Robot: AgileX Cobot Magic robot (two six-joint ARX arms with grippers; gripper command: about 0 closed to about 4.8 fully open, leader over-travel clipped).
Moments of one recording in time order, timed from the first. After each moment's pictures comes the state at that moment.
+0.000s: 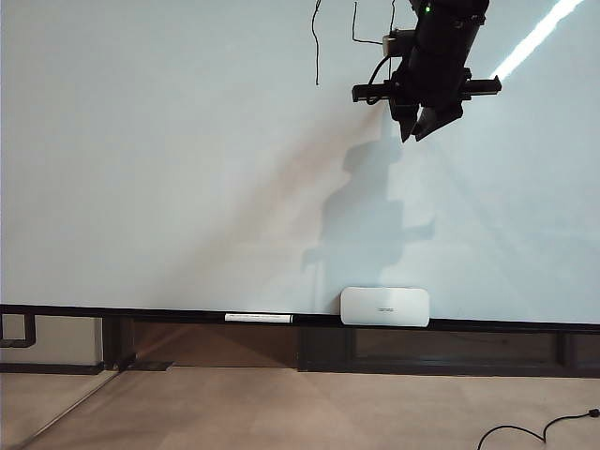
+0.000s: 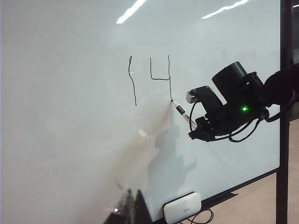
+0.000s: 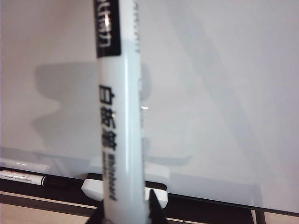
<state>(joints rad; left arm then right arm) -0.31 0.14 0.42 0.03 0.27 0.10 0.39 1.83 1.57 -0.20 0.33 0.13</state>
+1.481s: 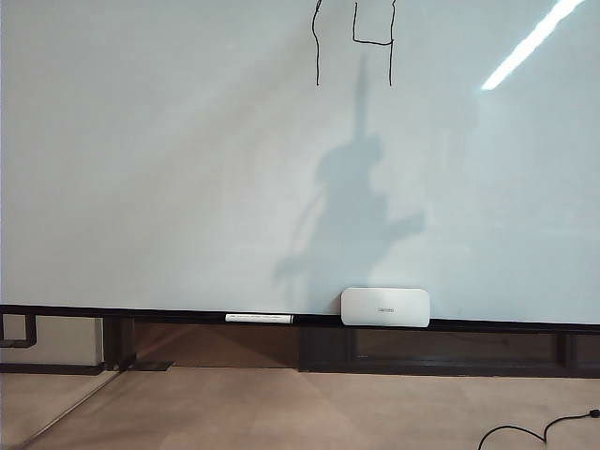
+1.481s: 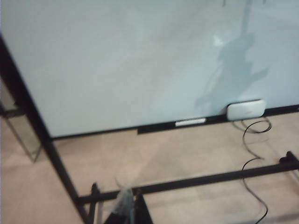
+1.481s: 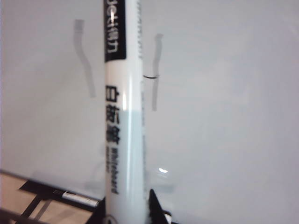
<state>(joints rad) -0.31 0.04 0.97 -1.04 -0.13 0.11 0.53 1.25 1.53 -0.44 0.34 0.03</state>
